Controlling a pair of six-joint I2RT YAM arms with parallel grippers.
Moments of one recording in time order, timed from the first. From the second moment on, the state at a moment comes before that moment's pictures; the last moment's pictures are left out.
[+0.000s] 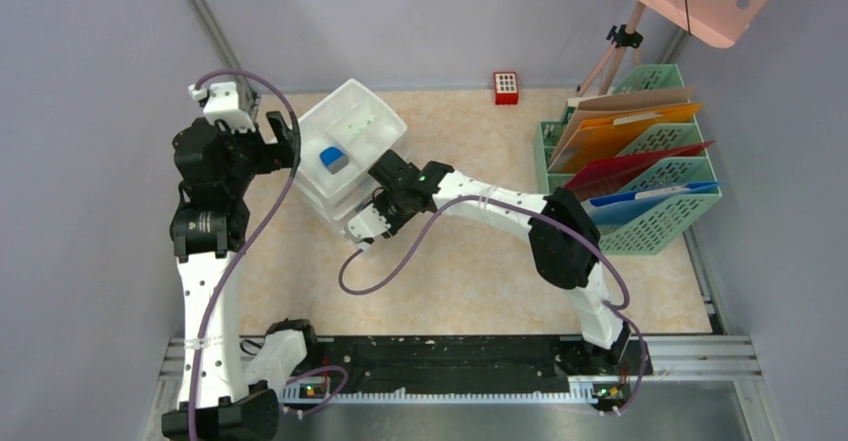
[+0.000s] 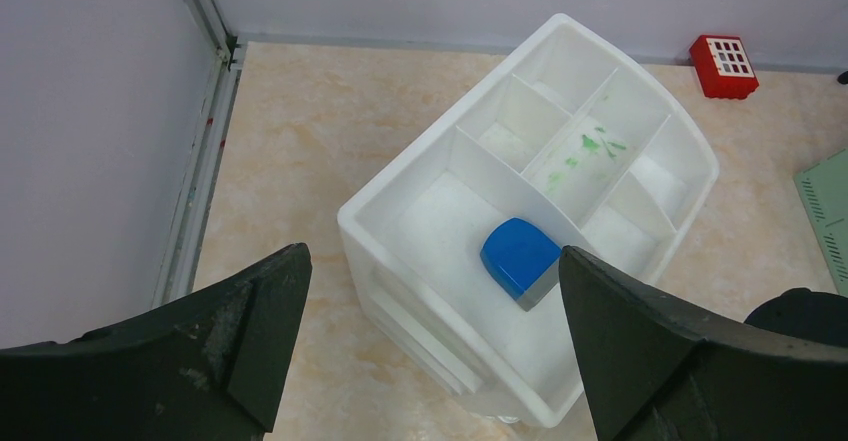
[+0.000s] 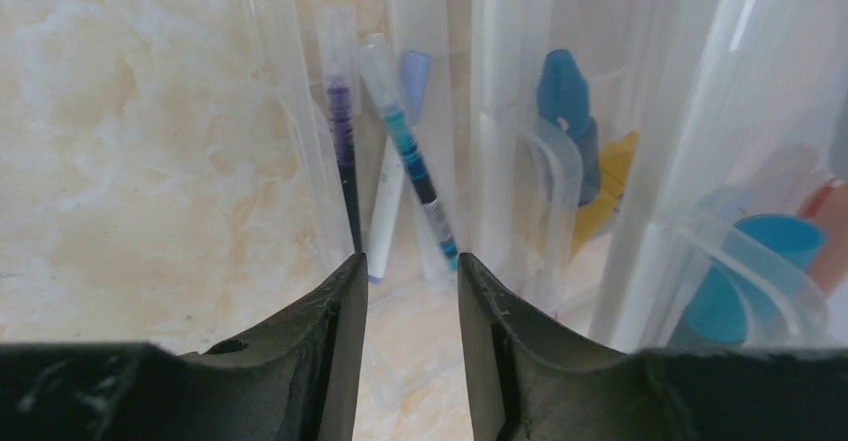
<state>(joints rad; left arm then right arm) 0.13 0.93 1.26 -0.54 0.16 -0.08 1.00 2.11 1.80 -0.69 -0.12 -1.38</state>
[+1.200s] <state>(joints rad) 0.13 1.41 1.53 -0.55 0.29 -0.09 0.87 1.92 1.54 -0.64 -0.32 -0.88</state>
